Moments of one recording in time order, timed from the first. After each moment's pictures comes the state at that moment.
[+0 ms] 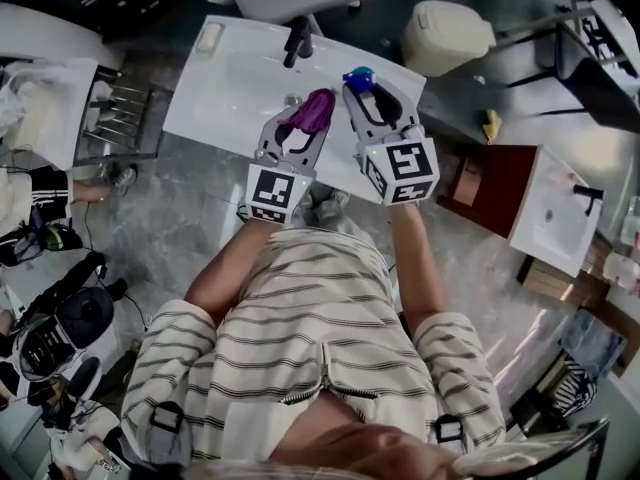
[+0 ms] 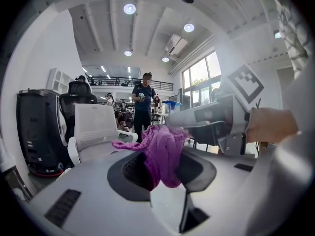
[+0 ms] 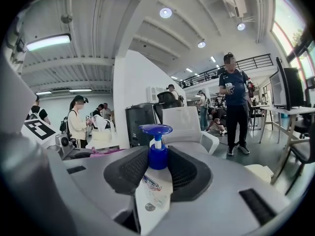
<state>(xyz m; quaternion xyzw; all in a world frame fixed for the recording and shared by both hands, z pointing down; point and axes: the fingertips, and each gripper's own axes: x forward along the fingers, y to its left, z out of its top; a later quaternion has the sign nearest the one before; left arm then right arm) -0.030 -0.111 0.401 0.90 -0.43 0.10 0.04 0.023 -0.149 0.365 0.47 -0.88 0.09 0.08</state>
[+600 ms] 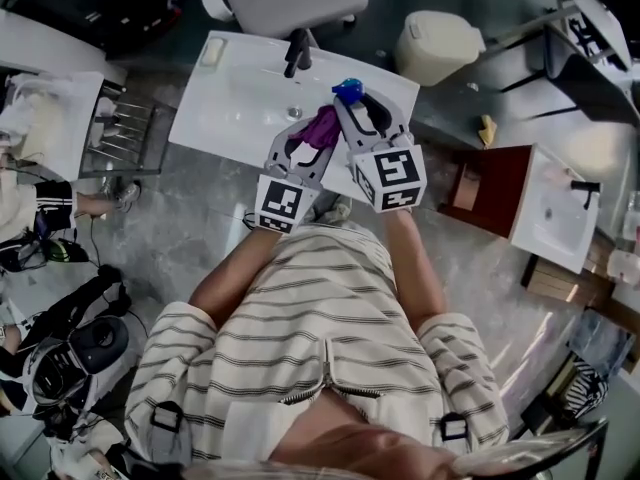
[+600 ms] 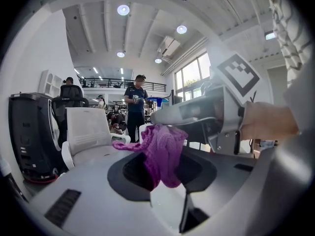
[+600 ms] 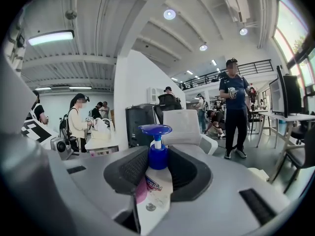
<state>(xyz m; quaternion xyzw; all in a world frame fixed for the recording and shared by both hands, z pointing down) -0.015 -0.079 0.389 0.91 -0.39 0.10 0.02 0.010 -0.125 0.345 0.48 -0.87 0.07 0.08</state>
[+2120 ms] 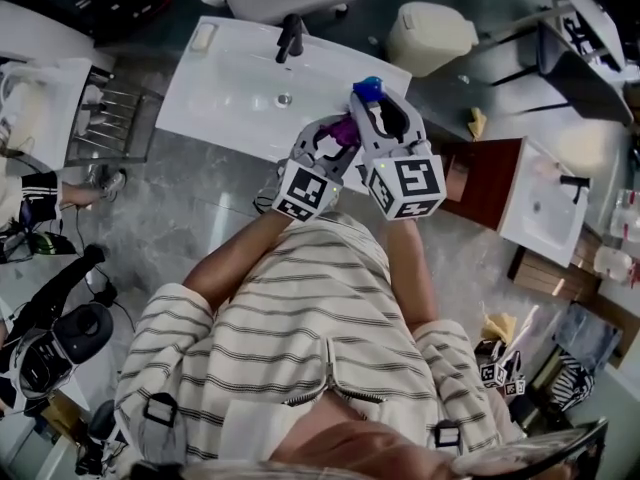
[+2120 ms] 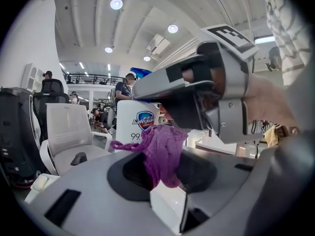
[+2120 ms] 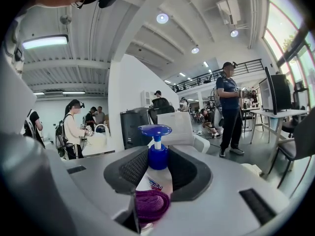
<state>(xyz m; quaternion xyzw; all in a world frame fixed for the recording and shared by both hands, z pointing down) 0.053 -0.056 0.413 0.94 -0.31 0.12 0.02 0.045 -0.100 0.328 0.51 -0.86 0.09 0.06</state>
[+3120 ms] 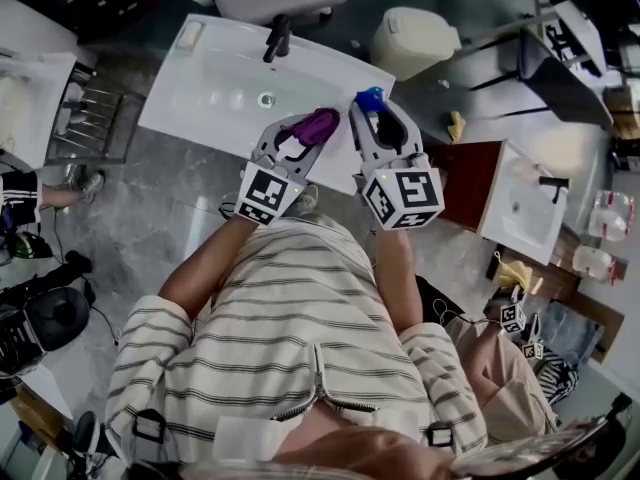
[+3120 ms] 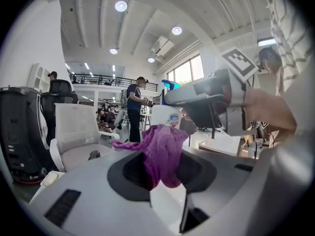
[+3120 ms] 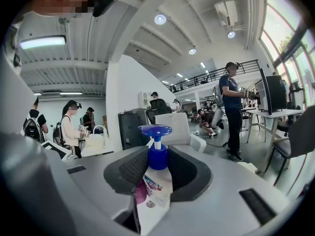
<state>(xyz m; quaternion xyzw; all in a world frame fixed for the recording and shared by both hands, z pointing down) 0.006 -0.053 0.405 0.94 -0.33 0.11 0.03 0.060 -0.079 0.323 0.52 -0.85 0.09 0.05</state>
